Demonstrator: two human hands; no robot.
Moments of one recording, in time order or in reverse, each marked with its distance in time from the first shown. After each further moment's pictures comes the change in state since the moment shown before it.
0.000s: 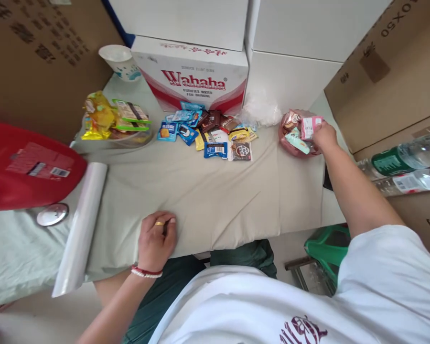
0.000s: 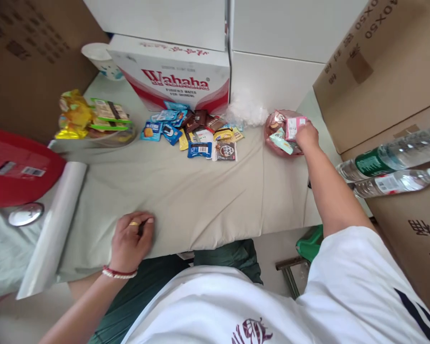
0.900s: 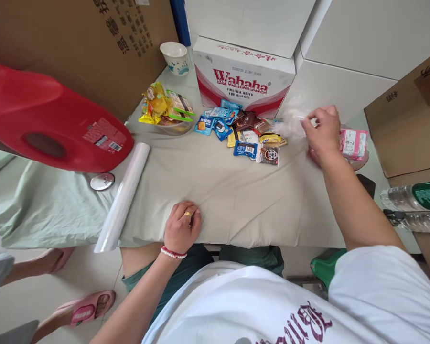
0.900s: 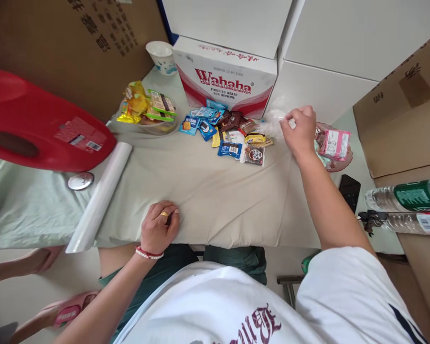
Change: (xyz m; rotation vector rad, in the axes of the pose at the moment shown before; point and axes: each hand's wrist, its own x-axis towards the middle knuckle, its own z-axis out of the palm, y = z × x) left_hand -0.009 0.008 0.007 -0.020 0.130 0.070; right_hand -0.030 -0.185 0.018 0.214 0.077 -0.274
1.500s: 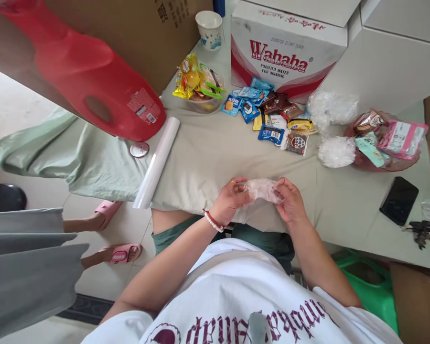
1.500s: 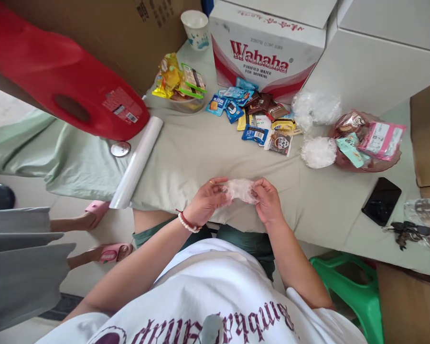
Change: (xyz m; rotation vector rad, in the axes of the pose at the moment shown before) left_hand 0.031 0.079 0.020 -1.330 -0.317 -1.047; right_hand -0.228 -0.114 0.031 1.290 -0.482 0.897
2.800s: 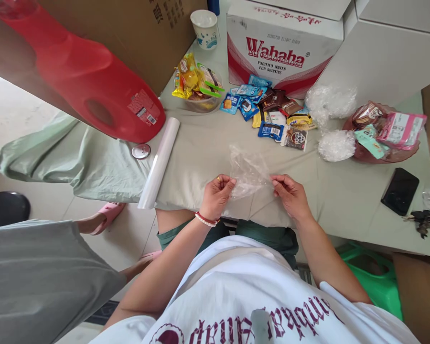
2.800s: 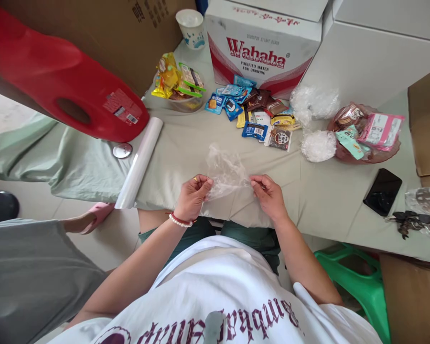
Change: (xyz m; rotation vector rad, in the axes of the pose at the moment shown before) left_hand 0.000 0.010 -0.026 0.236 0.235 0.244; right_hand -0.003 0.009 -0.017 -0.504 -0.094 -0.296
